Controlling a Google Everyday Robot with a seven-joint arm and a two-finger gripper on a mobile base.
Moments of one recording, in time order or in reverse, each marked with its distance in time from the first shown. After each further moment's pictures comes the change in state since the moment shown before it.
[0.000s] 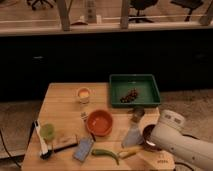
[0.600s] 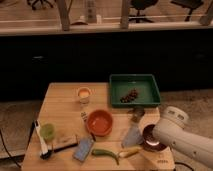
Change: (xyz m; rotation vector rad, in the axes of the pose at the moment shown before) arm 0.004 0.004 0.010 -0.034 -0.077 -0.001
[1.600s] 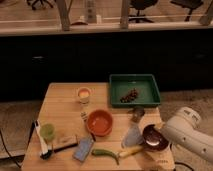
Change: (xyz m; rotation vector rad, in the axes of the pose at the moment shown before) arm -0.012 0.013 0.025 0.030 -0.145 -0.230
